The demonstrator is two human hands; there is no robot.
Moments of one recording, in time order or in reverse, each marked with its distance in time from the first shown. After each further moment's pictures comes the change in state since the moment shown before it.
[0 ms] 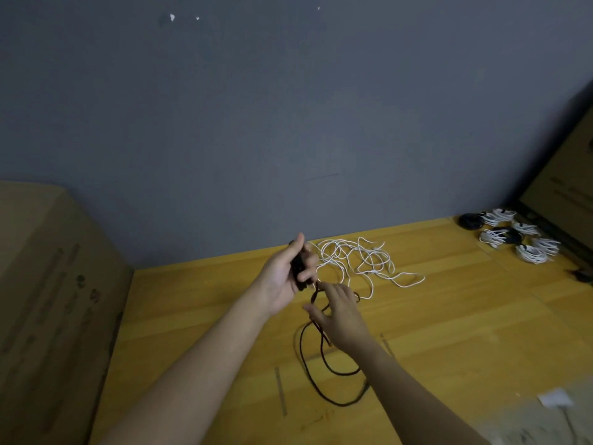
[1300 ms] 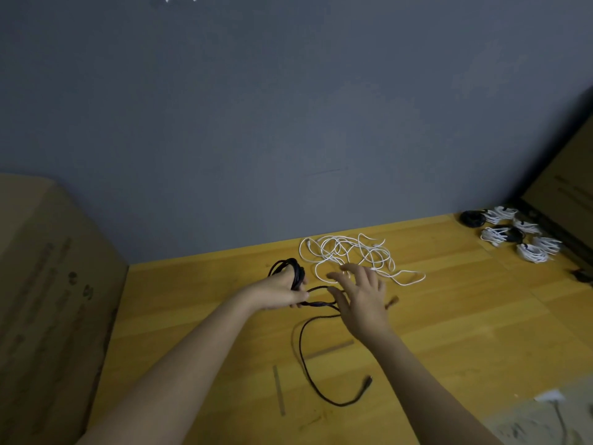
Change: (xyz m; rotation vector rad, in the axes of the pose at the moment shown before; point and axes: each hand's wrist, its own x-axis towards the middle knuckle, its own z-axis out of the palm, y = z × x) left_hand 0.022 -0.015 -0.060 1.268 -0.132 -0.334; right_hand 0.012 0.009 -0.028 -0.366 0.228 -0.130
